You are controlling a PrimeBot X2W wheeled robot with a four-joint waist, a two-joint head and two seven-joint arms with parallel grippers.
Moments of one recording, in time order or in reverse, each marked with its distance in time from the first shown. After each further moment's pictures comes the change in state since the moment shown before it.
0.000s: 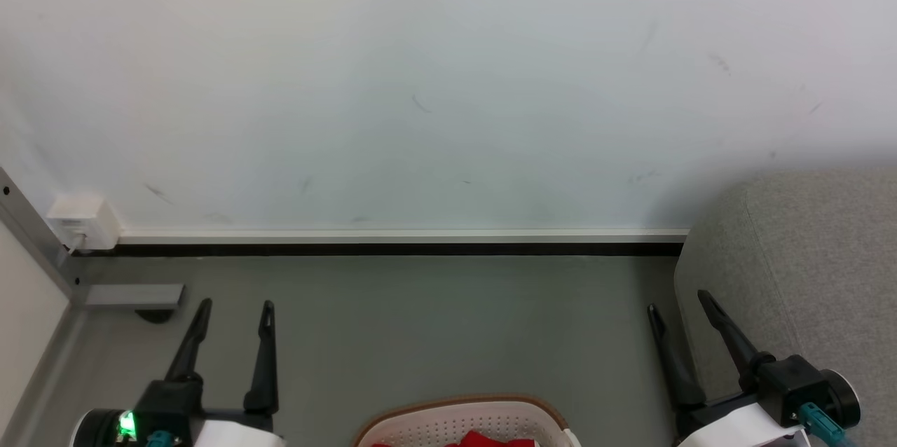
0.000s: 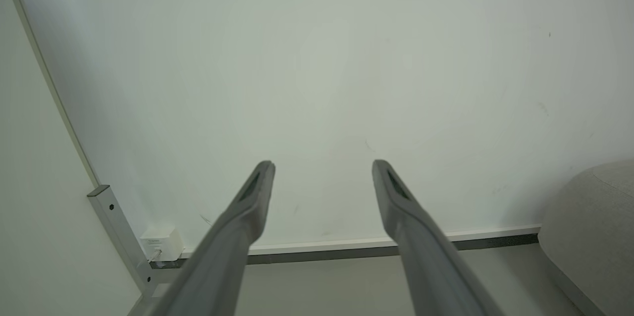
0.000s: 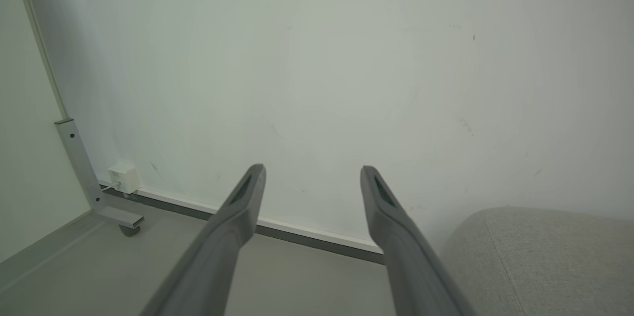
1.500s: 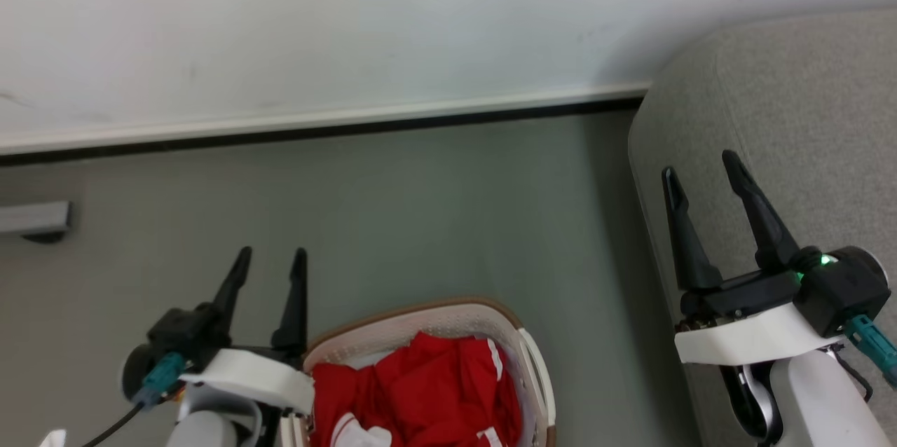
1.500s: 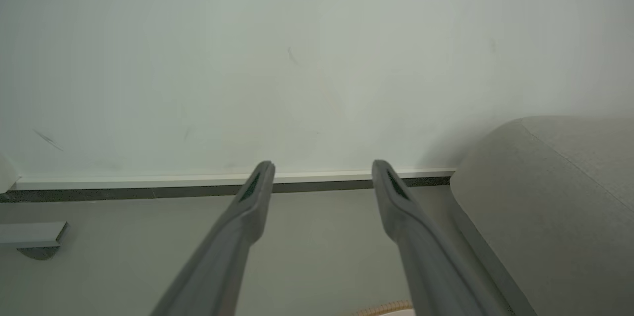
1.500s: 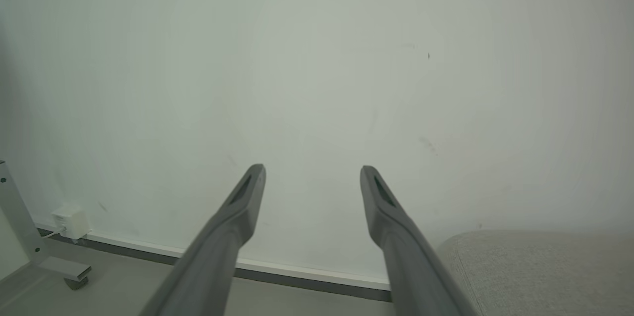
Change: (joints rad) left arm -0.213 -0.055 0.021 0.217 -0.112 -0.157 -0.001; right arm -0.185 0.025 -0.034 -0.168 0.014 0.000 -0.003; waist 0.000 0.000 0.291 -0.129
